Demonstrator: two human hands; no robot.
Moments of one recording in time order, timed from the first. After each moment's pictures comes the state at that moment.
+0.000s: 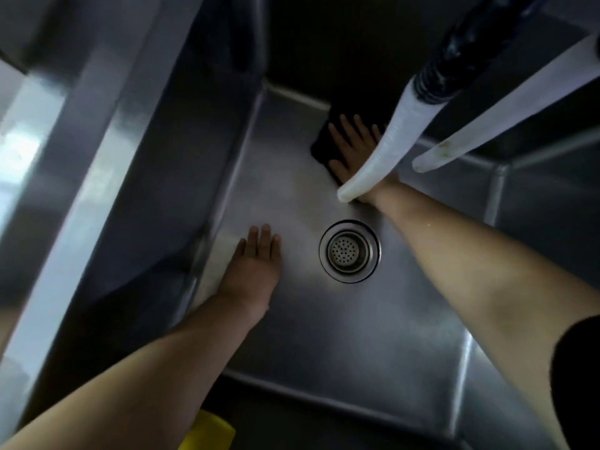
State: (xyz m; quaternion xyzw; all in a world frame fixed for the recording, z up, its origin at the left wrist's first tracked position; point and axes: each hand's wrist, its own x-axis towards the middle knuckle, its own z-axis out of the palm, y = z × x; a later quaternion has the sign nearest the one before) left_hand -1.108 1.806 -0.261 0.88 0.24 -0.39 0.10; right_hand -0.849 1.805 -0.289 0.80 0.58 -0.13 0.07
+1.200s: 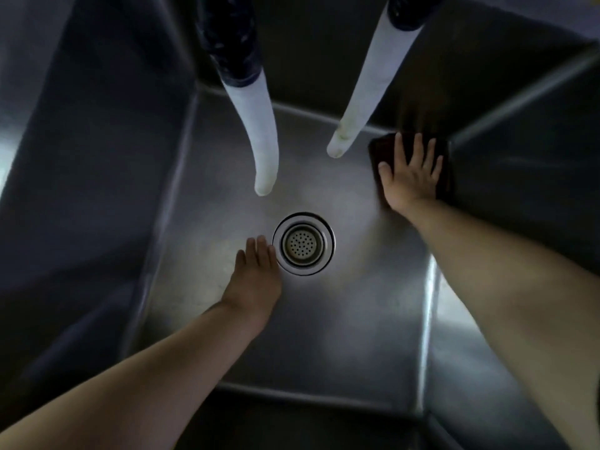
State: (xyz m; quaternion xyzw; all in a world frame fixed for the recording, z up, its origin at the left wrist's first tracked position) left_hand -1.061 1.745 -0.270 0.91 0.18 -0.37 0.03; right_hand -0.764 1.674 -0.304 0.95 0.28 -0.13 0.10
